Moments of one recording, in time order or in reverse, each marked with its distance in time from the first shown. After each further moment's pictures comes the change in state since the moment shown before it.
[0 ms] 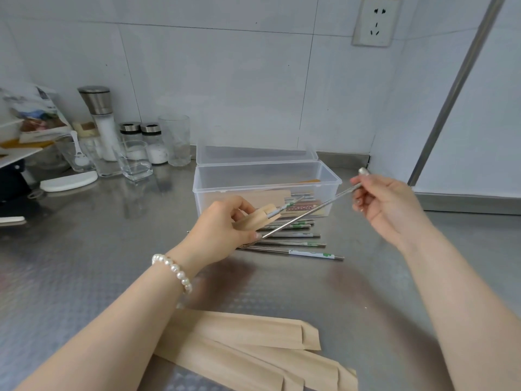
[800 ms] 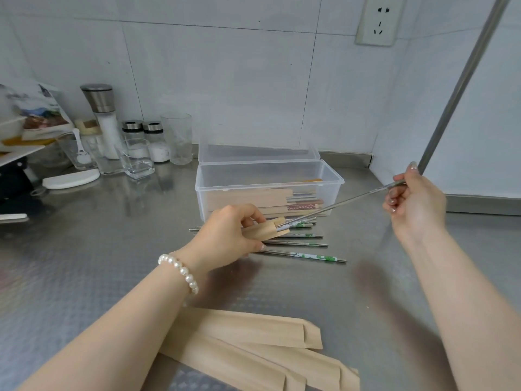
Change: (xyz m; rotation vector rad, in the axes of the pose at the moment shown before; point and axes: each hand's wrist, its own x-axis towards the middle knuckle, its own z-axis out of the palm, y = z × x) left_hand -0.005 0.004 0.006 0.126 -0.064 0.053; right_hand 0.011 0.001 -0.021 0.137 0.418 -0.092
